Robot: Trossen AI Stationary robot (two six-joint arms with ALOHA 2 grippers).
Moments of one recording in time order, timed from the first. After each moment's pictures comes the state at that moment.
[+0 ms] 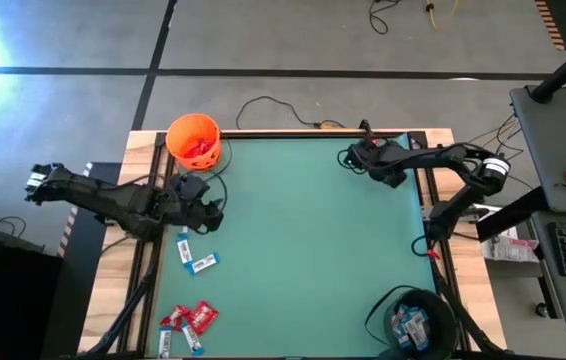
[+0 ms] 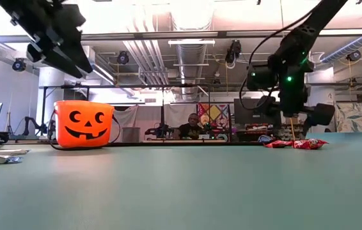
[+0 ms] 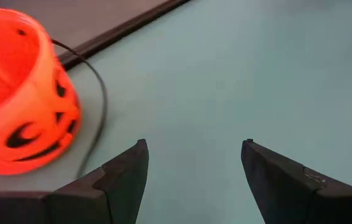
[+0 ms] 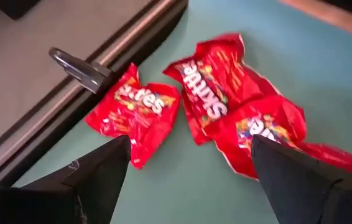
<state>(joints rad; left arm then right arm) -0.22 0.95 0.76 -0.83 -0.72 -0.86 -0.58 1.58 0.79 -0.60 0.76 1.77</state>
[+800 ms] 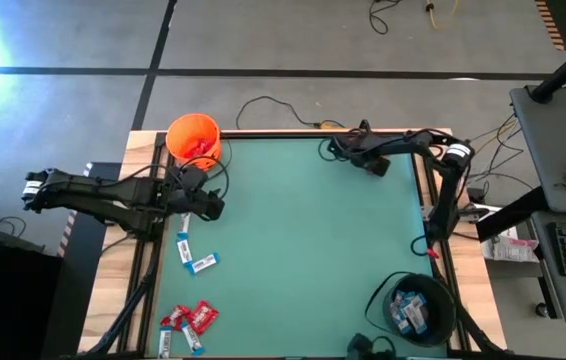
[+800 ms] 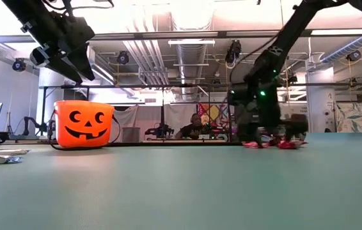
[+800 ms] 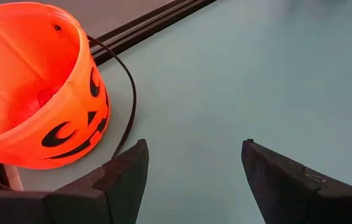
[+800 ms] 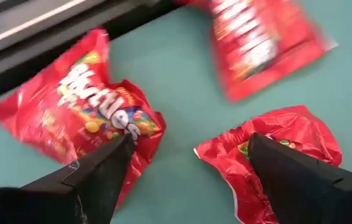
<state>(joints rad) -0.06 0.95 0.76 -0.83 -0.69 -0.79 -0.65 1.89 1.03 -0.58 0.54 1.41</state>
